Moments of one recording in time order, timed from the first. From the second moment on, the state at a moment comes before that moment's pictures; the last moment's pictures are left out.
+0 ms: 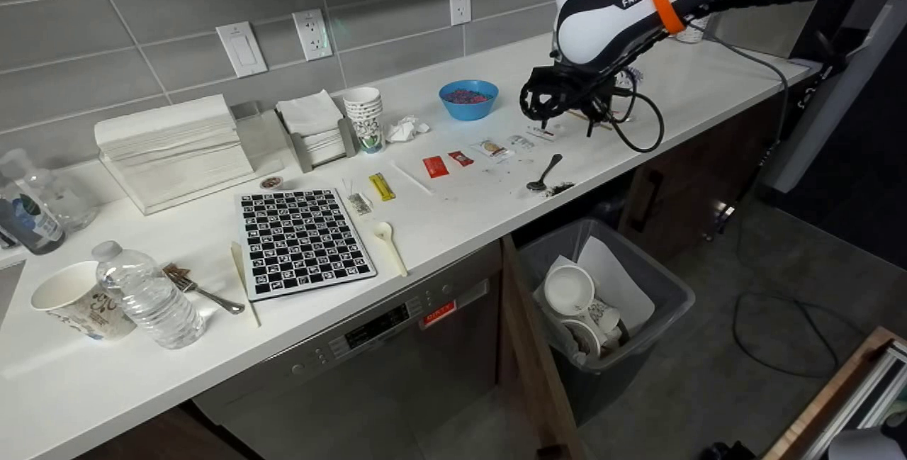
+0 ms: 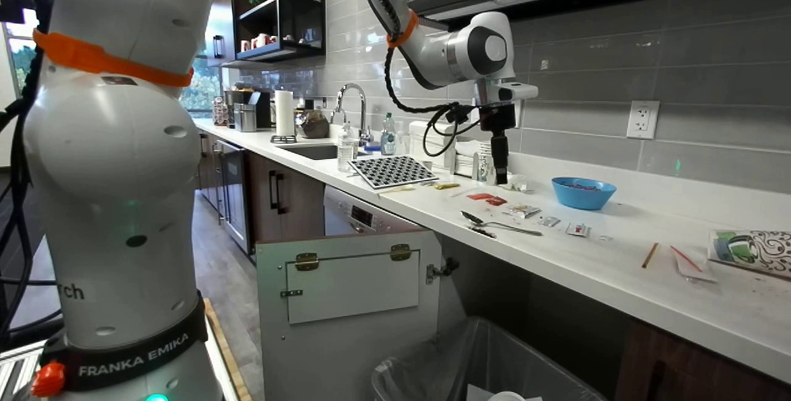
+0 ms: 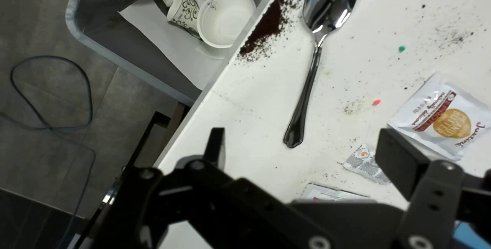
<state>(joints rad) 0.11 0.26 -0.11 -1.90 -0.16 2.27 1.06</state>
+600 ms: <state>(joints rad) 0.11 0.22 -0.09 -1.93 -0.20 2.27 1.03</state>
